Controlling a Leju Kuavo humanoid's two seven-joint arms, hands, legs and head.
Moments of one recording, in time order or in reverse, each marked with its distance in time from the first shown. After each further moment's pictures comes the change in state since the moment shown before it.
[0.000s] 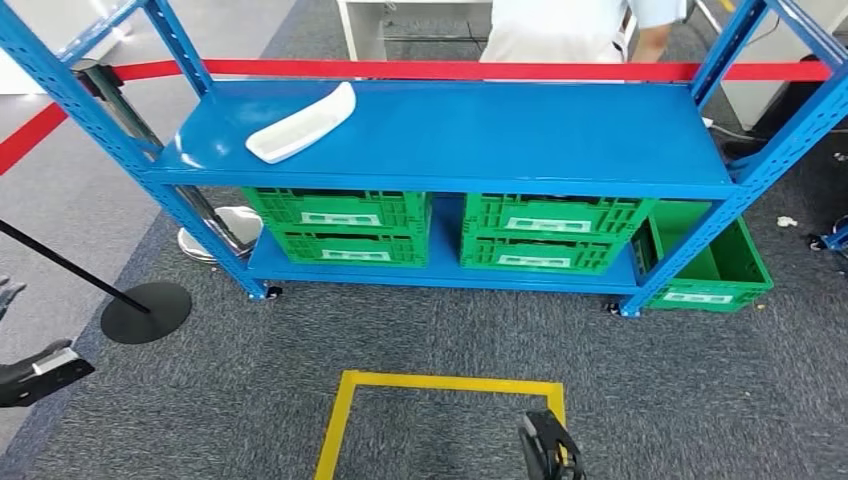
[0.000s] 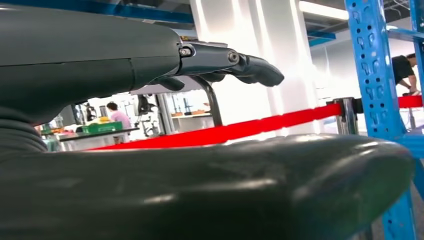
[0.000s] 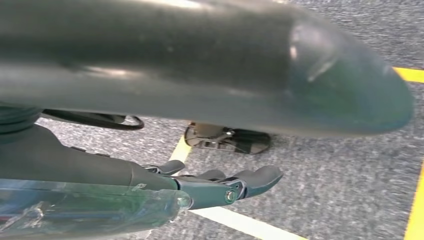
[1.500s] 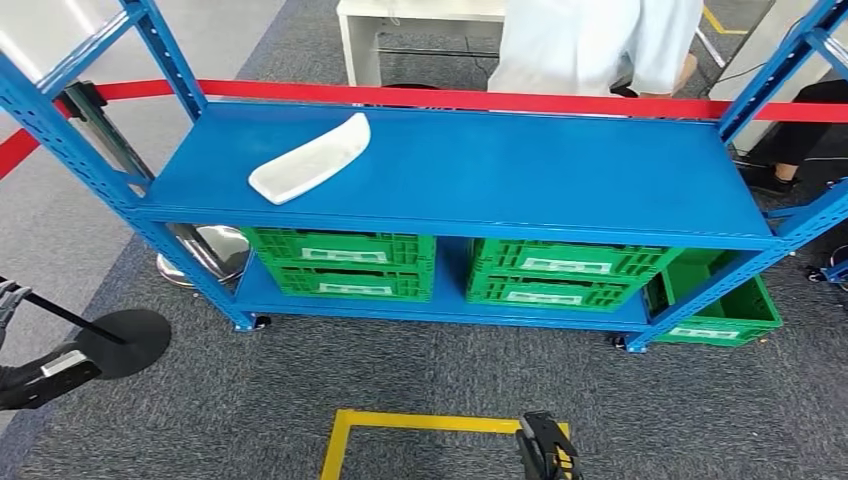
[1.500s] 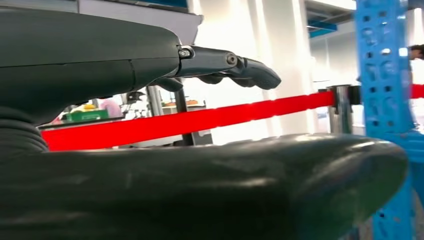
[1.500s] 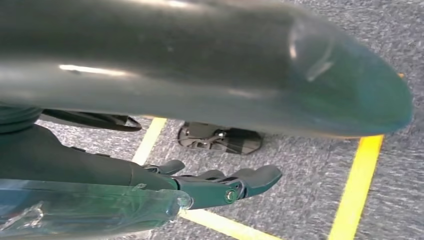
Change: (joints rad) left arm 0.009 -0.016 -0.010 0.008 -0.017 0.018 0.012; right arm 0.002 0.000 0.000 -0.001 0.000 -0.002 -0.003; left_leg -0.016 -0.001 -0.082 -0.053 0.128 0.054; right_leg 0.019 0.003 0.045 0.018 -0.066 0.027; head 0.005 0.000
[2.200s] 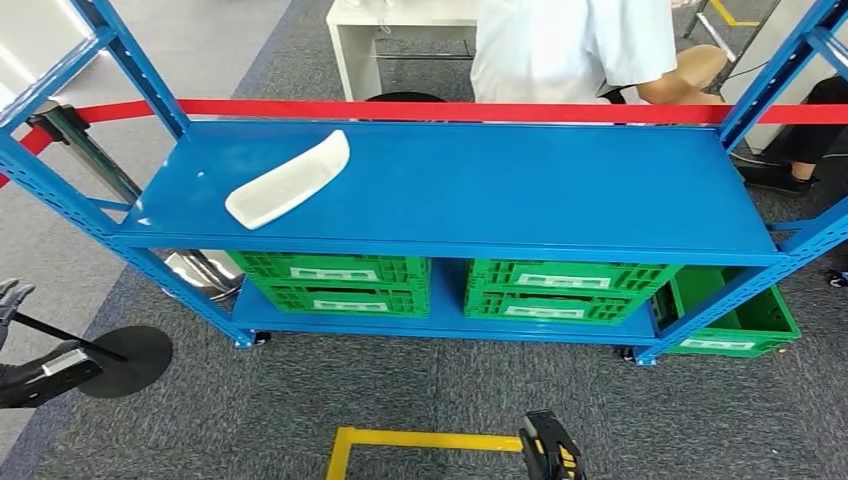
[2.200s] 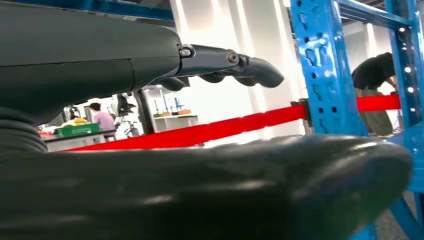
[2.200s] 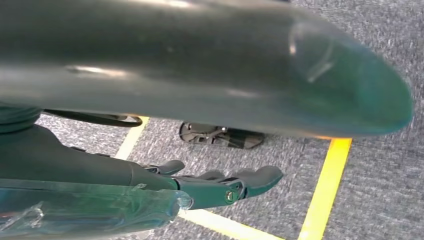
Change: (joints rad) left arm -0.008 0.010 -0.012 0.004 0.000 -0.006 0.000; right arm 0.002 0.000 -0.001 0.000 -0.001 0.000 0.001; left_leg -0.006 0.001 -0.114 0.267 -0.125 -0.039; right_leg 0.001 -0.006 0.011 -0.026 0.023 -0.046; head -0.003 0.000
